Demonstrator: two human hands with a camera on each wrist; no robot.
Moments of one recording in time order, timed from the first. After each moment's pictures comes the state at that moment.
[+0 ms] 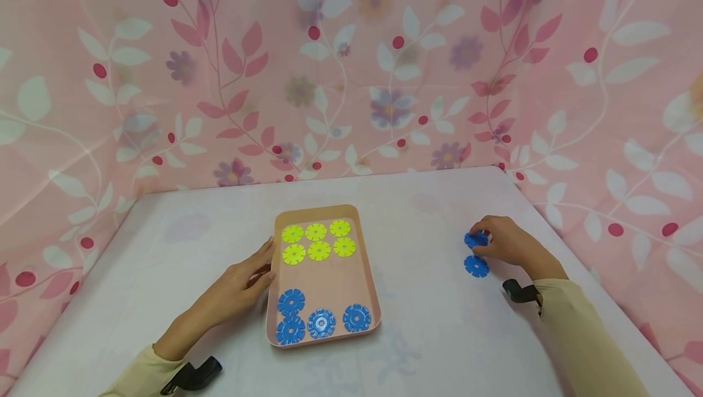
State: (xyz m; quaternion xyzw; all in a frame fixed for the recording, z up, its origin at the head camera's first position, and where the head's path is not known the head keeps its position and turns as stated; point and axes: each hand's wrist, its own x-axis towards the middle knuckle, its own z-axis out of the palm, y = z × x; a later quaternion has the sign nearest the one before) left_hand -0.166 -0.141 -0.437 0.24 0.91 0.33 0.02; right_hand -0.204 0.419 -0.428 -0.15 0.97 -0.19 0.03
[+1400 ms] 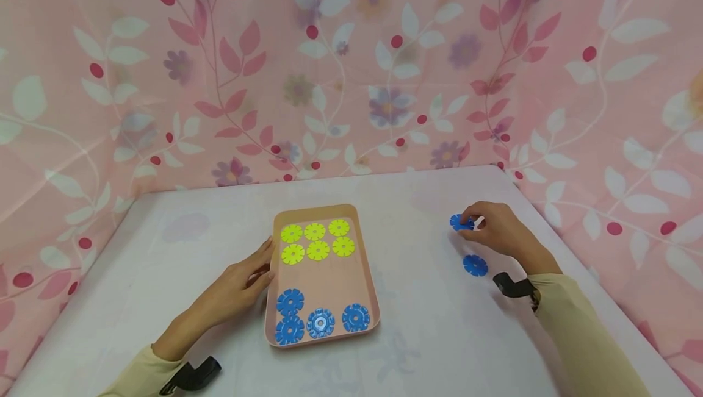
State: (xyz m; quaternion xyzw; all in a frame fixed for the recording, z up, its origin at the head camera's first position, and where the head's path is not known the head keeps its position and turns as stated) left_hand -0.166 -0.140 -0.436 0.24 0.91 0.33 0.02; right_hand -0.203 0.395 -0.402 -0.19 0.95 -0.22 -0.09
